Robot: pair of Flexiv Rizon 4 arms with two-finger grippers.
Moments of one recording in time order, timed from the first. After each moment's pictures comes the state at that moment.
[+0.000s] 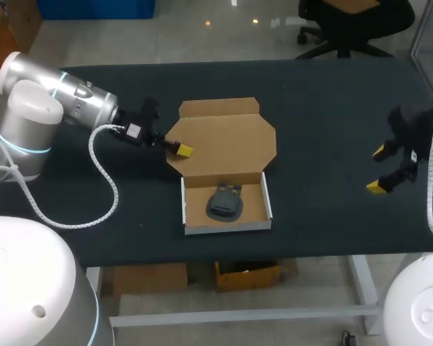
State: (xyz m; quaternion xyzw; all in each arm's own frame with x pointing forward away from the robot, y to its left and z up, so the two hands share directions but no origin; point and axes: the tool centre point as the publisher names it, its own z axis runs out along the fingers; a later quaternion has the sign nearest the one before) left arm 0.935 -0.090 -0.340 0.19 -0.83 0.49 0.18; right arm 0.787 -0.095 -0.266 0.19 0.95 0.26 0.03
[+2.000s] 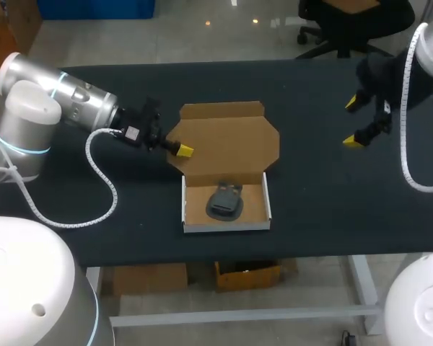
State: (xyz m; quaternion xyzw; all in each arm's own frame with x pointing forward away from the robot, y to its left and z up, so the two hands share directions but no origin) left arm 0.926 -0.094 -0.332 0.11 -0.84 0.51 0.15; right arm 0.850 -0.040 -0.189 0.10 0.96 0.24 0.07
